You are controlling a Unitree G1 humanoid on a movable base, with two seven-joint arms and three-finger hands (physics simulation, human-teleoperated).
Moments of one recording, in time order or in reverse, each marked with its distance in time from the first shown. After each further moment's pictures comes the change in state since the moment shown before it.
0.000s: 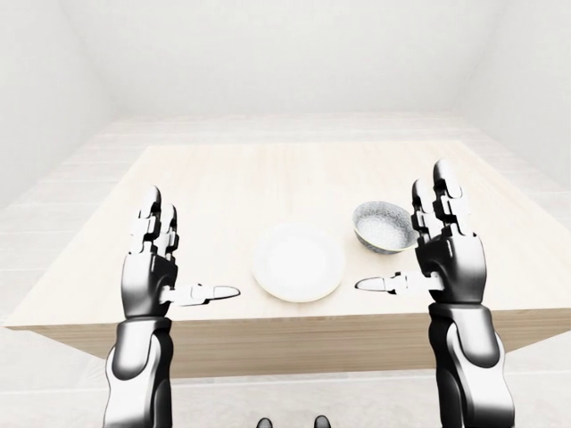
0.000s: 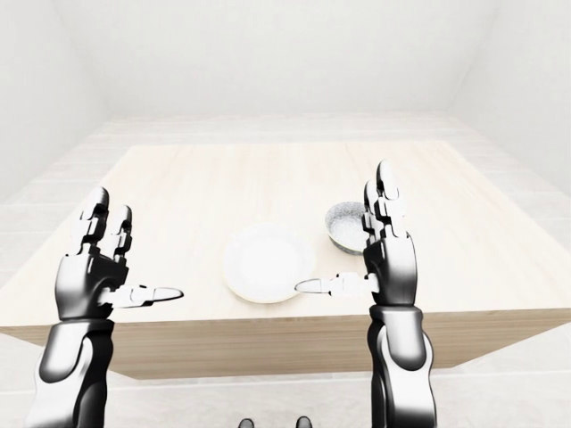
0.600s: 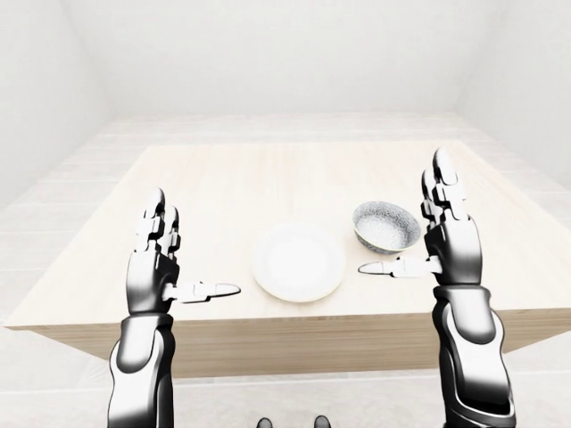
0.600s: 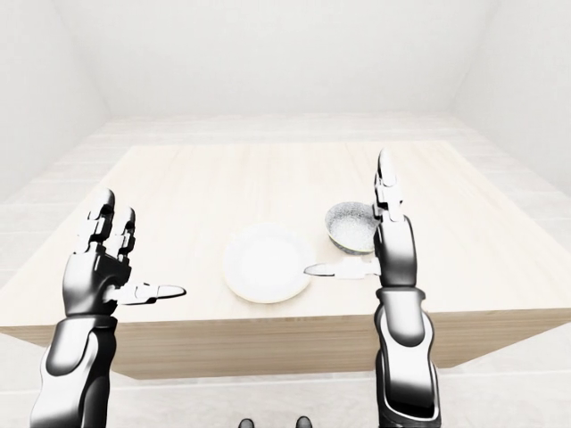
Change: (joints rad) left arm -0.020 0.009 -0.003 0.048 0.029 0.000 0.009; right arm -0.095 -0.062 -0.030 0.094 -0.173 0.000 -0.014
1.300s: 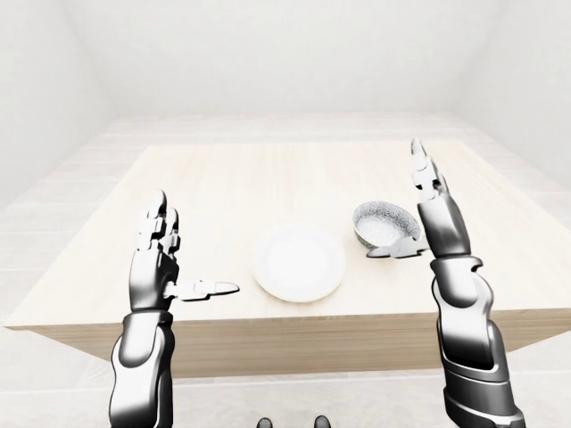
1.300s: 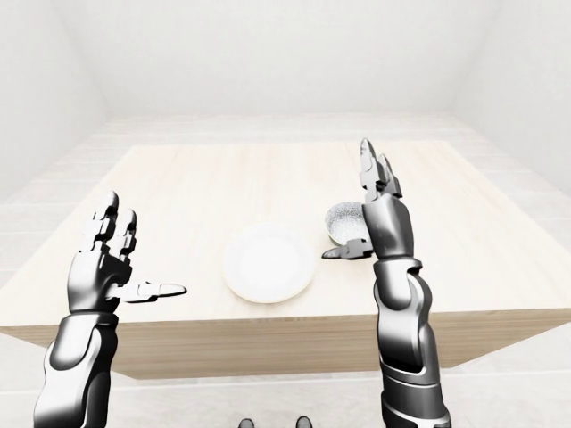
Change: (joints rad) left arm -0.019 0.016 0.007 0.049 0.023 0.000 0.001; right arm -0.172 -0.103 -0.005 0.172 -0.460 0.000 0.050
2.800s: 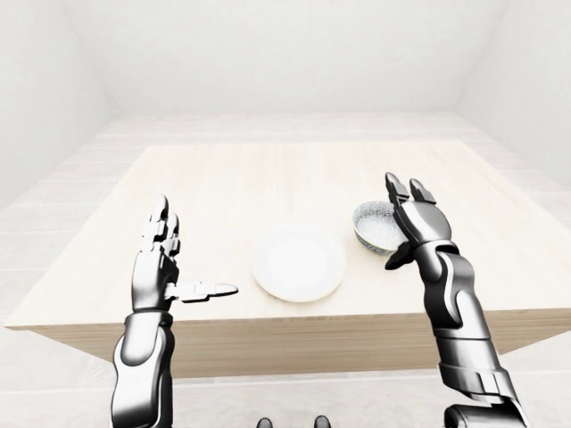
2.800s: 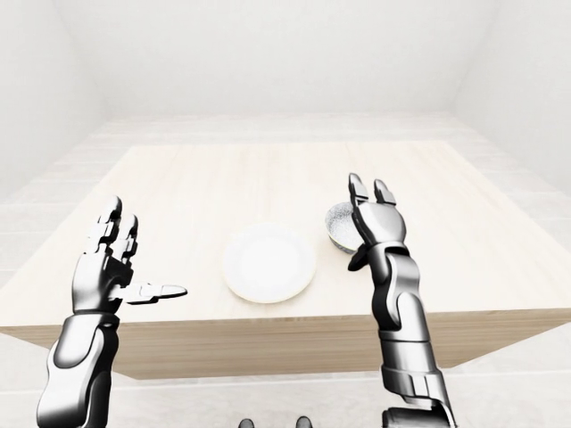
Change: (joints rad) left arm -0.001 0.004 0.007 0.041 0.022 0.000 -0.003; right arm -0.136 -0.069 0.014 0.379 -0.485 0.000 0.135
